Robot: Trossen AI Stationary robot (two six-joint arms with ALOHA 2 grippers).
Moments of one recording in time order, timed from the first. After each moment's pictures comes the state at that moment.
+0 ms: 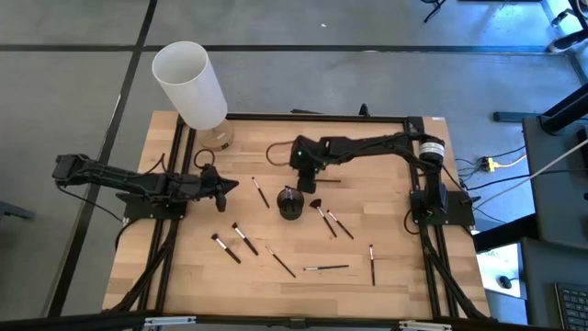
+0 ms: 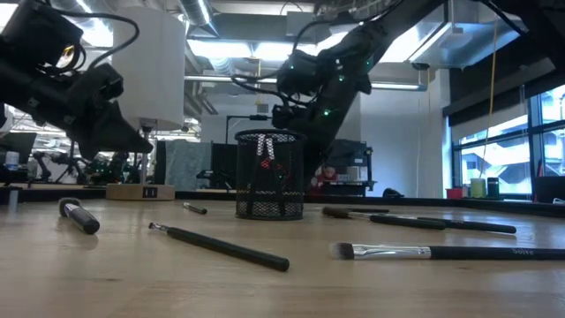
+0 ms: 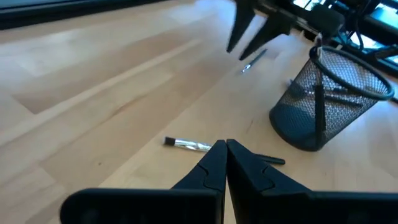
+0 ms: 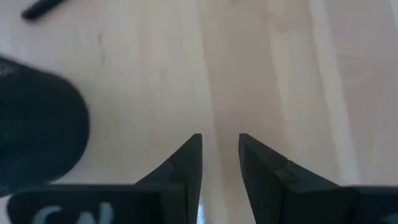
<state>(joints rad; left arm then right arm) -0.07 0.51 0.01 0.07 -0.44 -0.55 -0.26 1.94 1.35 -0.43 -0.02 -0.14</state>
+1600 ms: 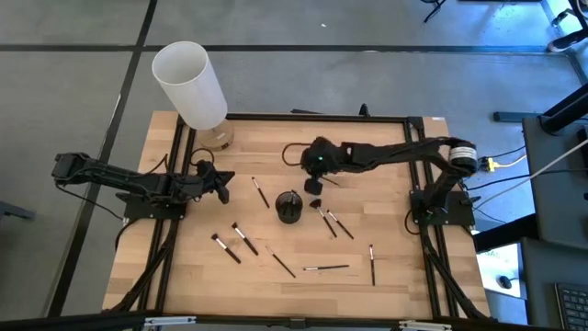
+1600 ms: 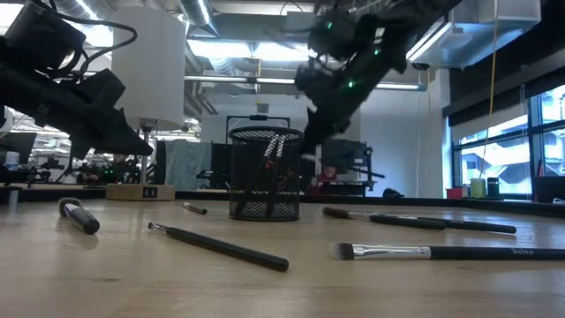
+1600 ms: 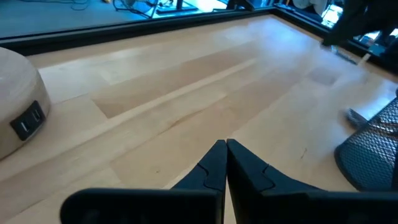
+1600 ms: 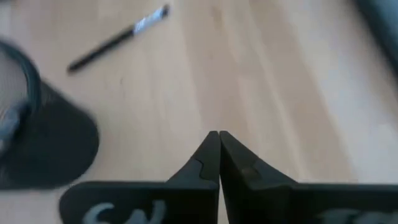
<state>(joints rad) -0.07 0.55 0.01 0.07 -0.66 -0.61 -0.19 1.67 1.09 -0.17 0.11 -0.06</state>
